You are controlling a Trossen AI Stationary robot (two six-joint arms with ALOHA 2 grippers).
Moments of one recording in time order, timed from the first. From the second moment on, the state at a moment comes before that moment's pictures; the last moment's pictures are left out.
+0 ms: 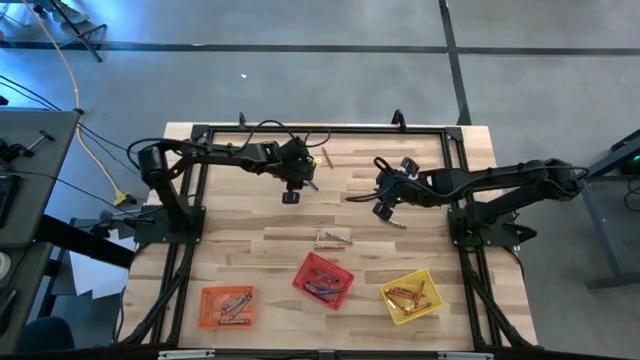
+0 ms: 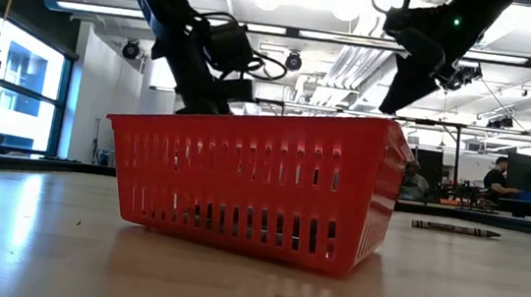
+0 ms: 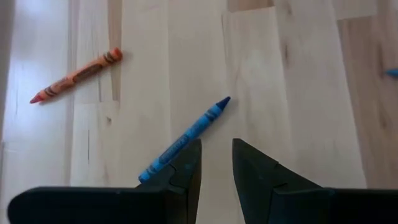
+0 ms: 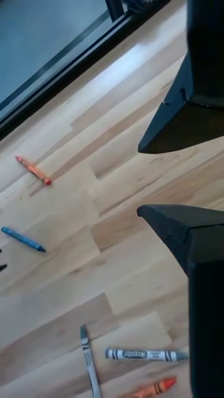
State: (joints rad) left arm 0.39 1.75 1.04 -0.30 0.09 0.48; right arm 0.01 1.23 0.90 -0.65 0.48 0.36
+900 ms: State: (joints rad) left arm 0.36 1.77 1.04 0.00 -0.16 0.25; right arm -0.01 1.23 0.90 -0.65 0.51 0.36
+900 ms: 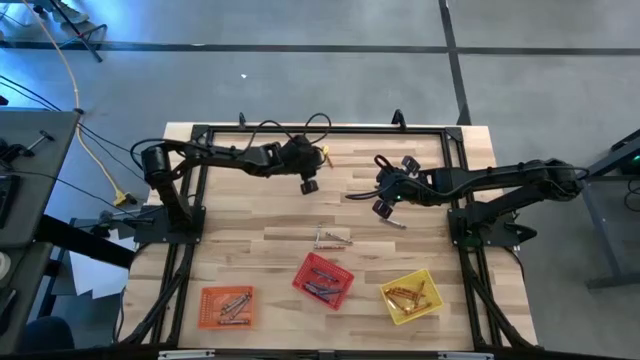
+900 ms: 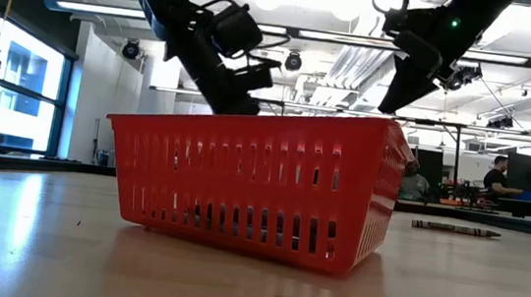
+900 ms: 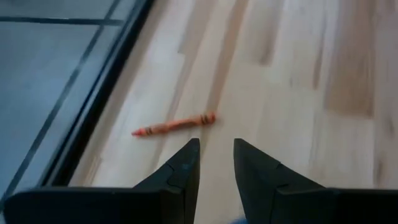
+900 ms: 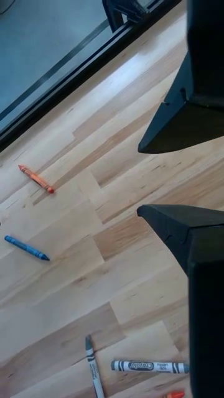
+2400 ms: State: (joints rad) left arm 0.43 1.81 1.04 -0.24 -0.04 0.63; right arm -0.01 1.23 0.90 -0.62 0.51 0.33
